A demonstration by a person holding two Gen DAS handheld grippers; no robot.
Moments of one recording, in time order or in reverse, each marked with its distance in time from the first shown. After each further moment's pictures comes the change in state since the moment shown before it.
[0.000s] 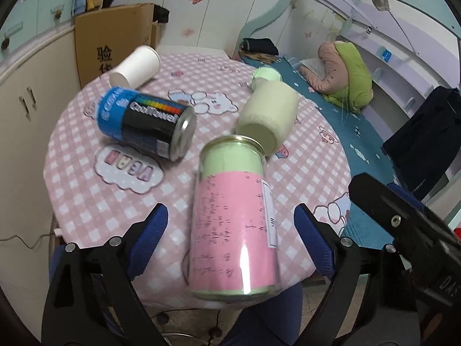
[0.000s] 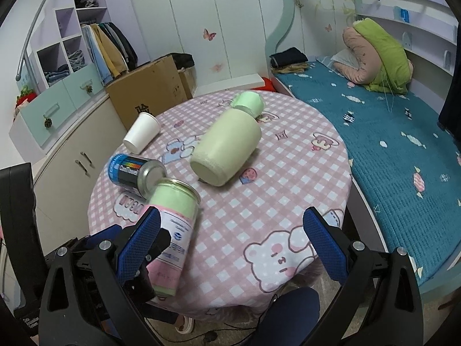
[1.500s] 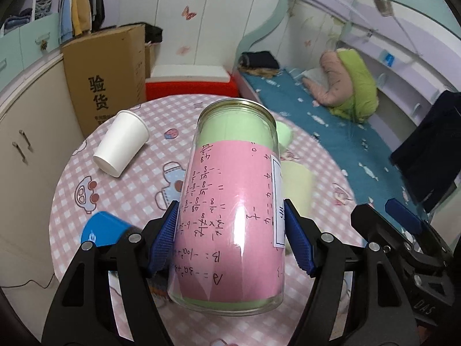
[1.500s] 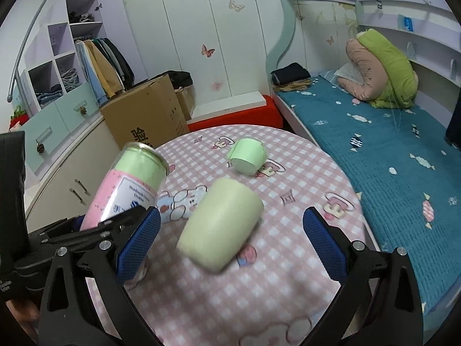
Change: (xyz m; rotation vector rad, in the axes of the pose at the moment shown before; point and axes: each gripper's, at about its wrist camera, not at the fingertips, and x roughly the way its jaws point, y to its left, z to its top) left arm 0.035 -0.004 0.114 0.062 -0.040 0.024; right arm 0.045 -0.015 0.078 0.024 -0.072 0.008
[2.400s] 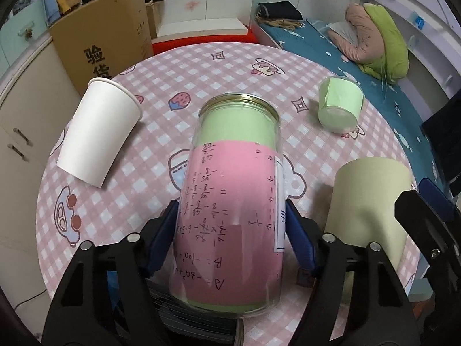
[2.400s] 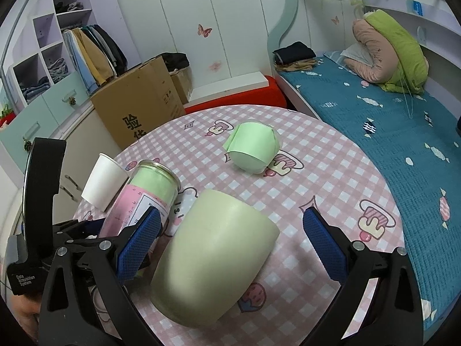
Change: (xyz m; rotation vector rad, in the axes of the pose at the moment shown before) left arm 0.126 0.040 0.024 0.037 0.253 0.115; right arm 0.104 -0.009 0.016 0.013 0.100 0.011
